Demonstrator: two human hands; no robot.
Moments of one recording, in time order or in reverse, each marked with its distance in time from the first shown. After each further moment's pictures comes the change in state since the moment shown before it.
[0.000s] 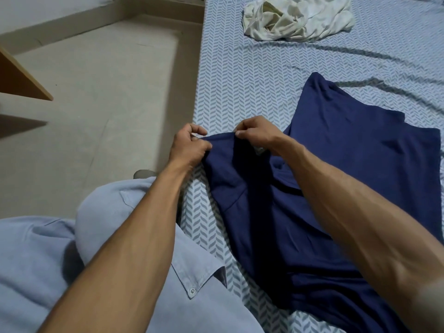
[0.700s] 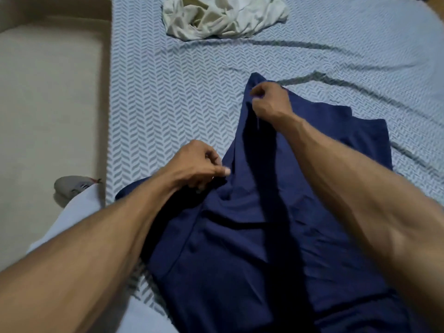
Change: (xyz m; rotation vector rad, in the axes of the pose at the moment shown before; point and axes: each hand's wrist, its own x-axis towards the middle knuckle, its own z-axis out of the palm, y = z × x) left_hand 0.052 0.039 0.147 0.555 -0.622 0.210; right_hand 0.066 0.091 -0.160 -0.169 0.553 0.131
